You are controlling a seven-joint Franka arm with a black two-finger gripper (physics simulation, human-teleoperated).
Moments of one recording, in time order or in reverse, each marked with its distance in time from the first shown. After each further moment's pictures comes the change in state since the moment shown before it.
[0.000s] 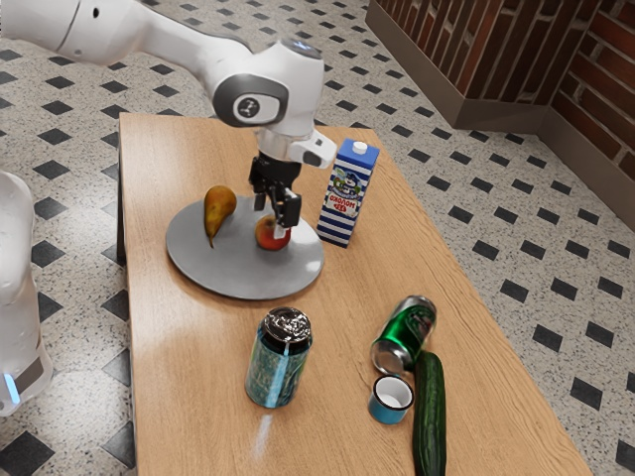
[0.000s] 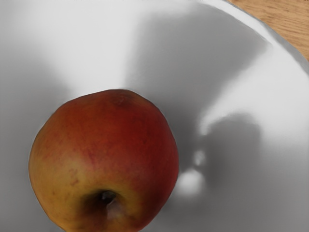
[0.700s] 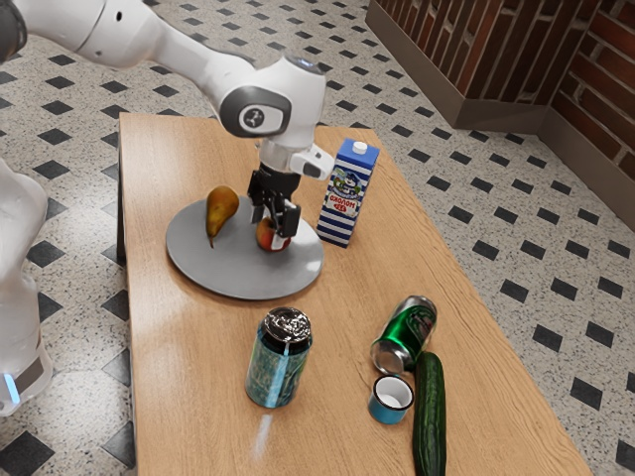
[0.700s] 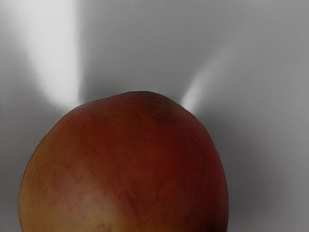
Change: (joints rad) arm -0.251 0.063 0.278 -0.004 0.023 0.023 -0.003
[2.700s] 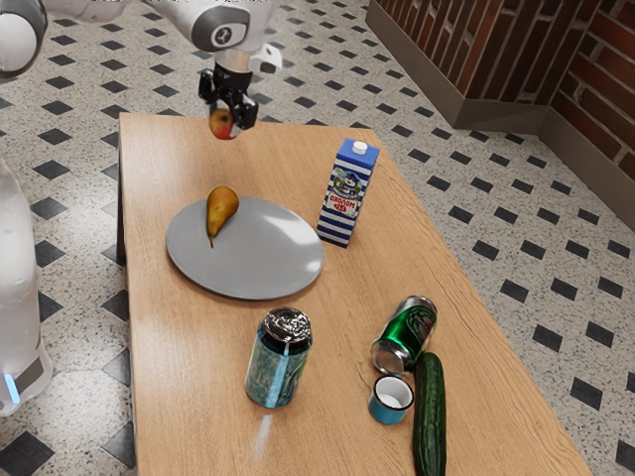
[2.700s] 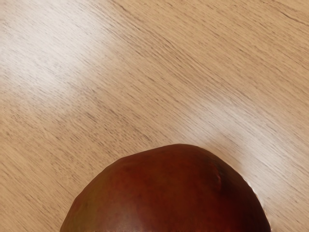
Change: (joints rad) arm 0.410 0.063 0.063 0.222 0.237 -0.044 -0.011
